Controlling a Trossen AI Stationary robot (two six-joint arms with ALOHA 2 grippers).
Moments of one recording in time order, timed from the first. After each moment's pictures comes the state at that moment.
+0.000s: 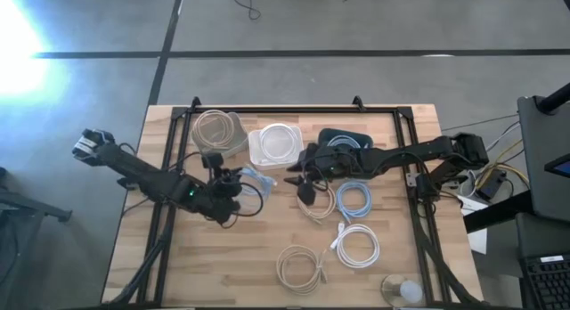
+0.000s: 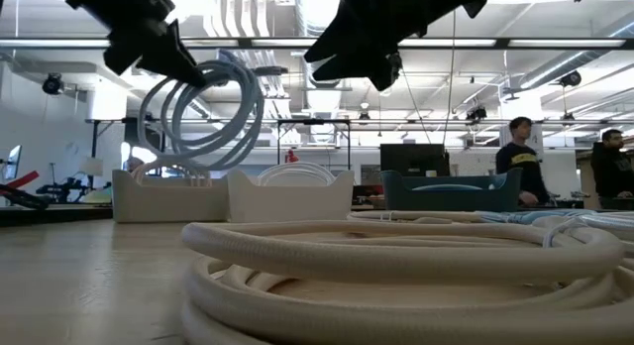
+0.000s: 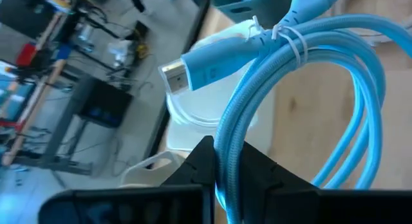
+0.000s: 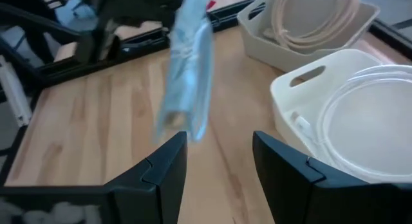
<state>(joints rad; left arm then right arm) -0.41 1.20 0.87 -0.69 -0.99 -0.21 0.02 1.56 1.07 -0.01 0.08 0.33</state>
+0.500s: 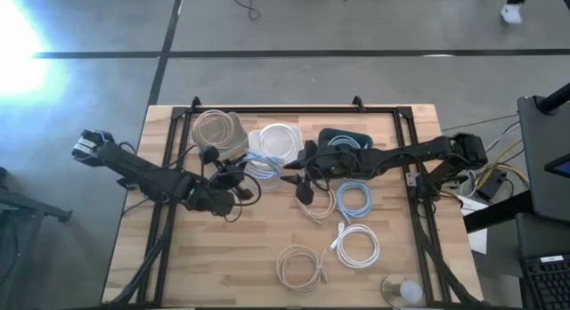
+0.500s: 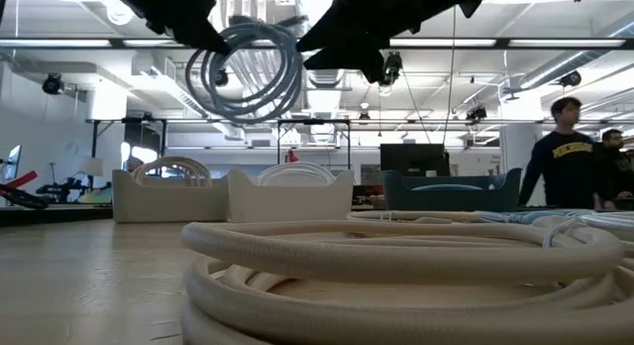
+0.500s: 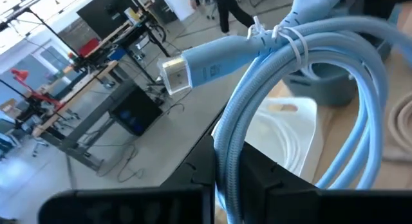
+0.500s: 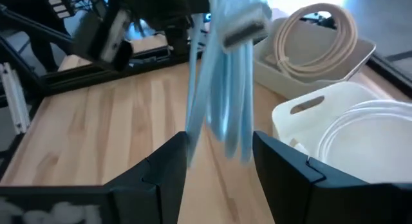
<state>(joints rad) -0.37 1.20 0.87 -0.37 -1.21 -0.18 0.02 1.57 1.07 0.08 0.10 0.26</state>
